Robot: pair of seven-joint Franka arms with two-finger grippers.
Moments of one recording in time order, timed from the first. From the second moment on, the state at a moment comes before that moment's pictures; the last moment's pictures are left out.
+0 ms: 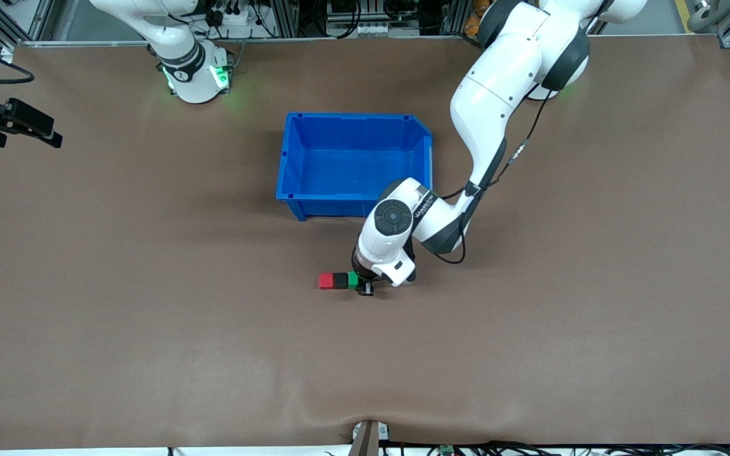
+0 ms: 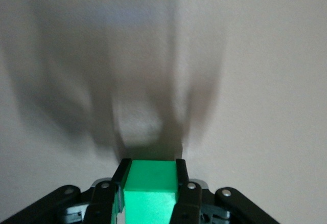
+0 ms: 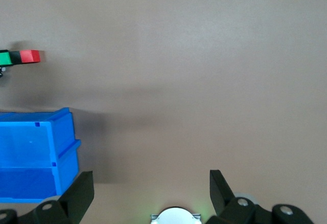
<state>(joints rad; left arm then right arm) -0.67 1.08 -0.08 -1.07 -0.04 2.33 -2.27 -0.04 -0.02 0.03 -1.48 0.04 1.37 0.03</state>
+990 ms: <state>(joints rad) -0.64 0.97 -0.07 -1.06 -0.04 2.04 -2.15 -0.09 -0.01 0.01 -1.49 0.03 1.39 -0.05</state>
